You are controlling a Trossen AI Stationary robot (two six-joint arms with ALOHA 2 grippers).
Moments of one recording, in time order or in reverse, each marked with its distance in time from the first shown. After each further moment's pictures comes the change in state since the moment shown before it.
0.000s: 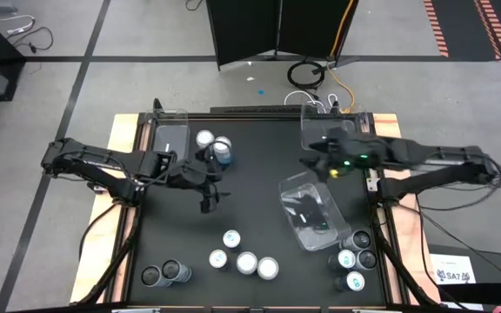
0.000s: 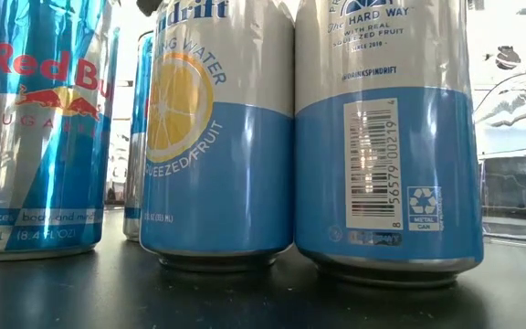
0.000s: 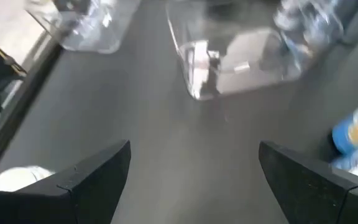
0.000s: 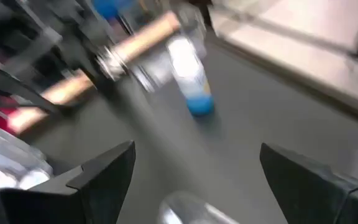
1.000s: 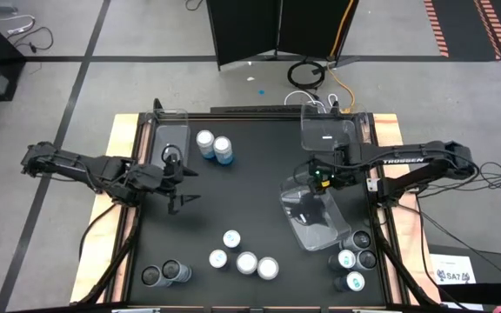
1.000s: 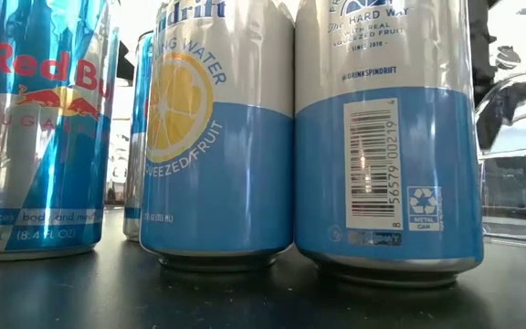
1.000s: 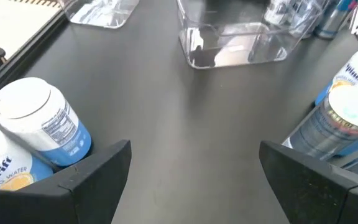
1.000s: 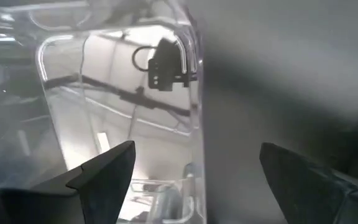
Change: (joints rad) left arm -0.065 -0.511 -0.463 0.088 -0.028 -0.113; right arm -0.063 0.289 -0.085 -0.554 -0.345 0.605
